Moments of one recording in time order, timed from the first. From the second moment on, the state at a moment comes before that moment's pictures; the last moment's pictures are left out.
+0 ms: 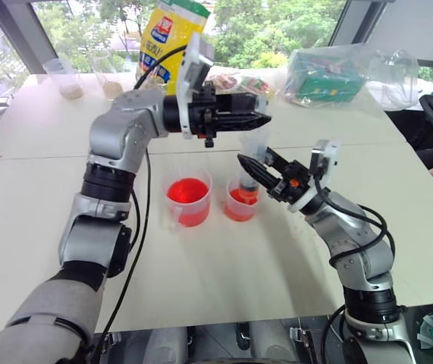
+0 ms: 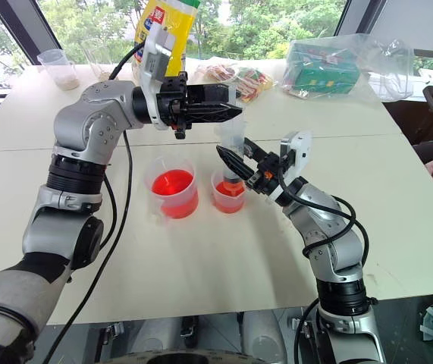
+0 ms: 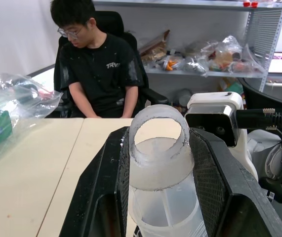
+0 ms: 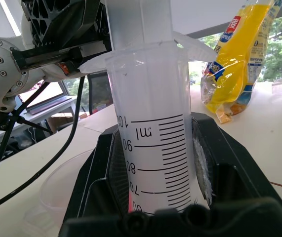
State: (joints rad) left arm -1.10 0.33 -0.07 0.30 -0.50 0.54 -1.25; right arm -0.31 -0.29 -0.03 -0.35 0.55 0.39 0.60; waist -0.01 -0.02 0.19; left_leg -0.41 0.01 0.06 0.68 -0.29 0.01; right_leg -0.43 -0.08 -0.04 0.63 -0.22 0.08
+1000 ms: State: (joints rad) left arm -1.03 0.33 -0.06 0.21 -0.50 0.58 -1.22; right arm -0.36 -0.31 -0.03 -0.37 0.57 0.45 0.58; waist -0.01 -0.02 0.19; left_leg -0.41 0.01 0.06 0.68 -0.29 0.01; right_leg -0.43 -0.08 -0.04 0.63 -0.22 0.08
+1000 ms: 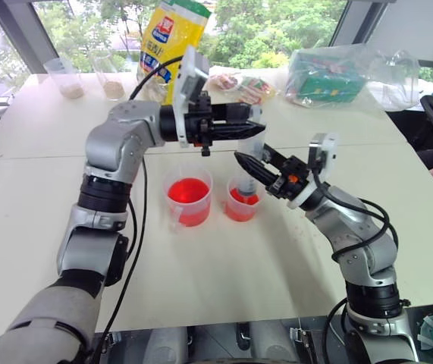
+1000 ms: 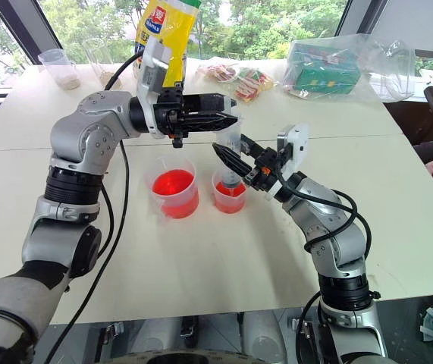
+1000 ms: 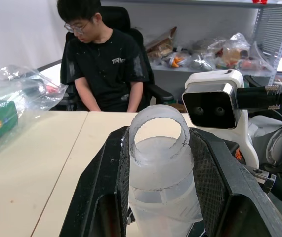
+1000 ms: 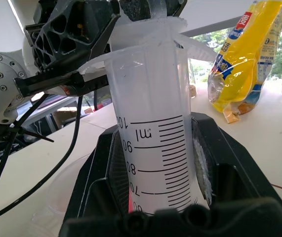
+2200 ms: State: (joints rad) left arm -1.00 0.55 0.04 0.20 -0.58 0.63 -1.24; right arm -0.49 -0.35 -0.11 -0.45 0.71 0.62 0.41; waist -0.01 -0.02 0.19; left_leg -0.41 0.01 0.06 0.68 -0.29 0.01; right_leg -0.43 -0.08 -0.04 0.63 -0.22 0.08
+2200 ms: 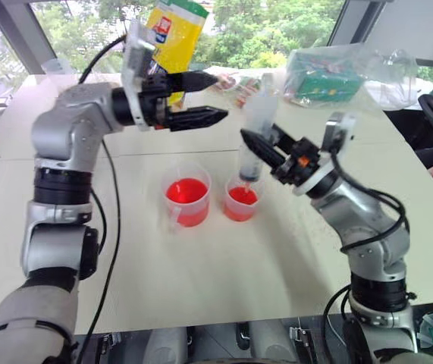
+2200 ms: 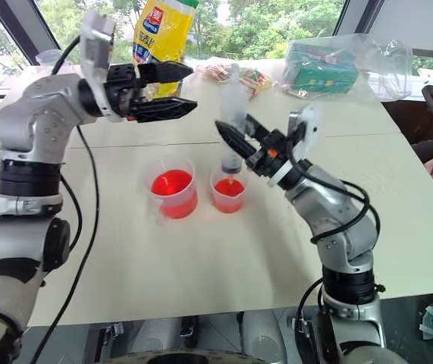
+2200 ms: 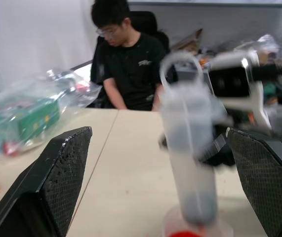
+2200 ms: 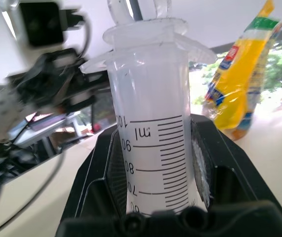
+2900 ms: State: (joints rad) left arm -0.76 0.62 0.06 -0.12 -0.68 0.76 -1.12; right arm -0.56 -0.67 -0.29 -0.14 0.89 1.40 0.11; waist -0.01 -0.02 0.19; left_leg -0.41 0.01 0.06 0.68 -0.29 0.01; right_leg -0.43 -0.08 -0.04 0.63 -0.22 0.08
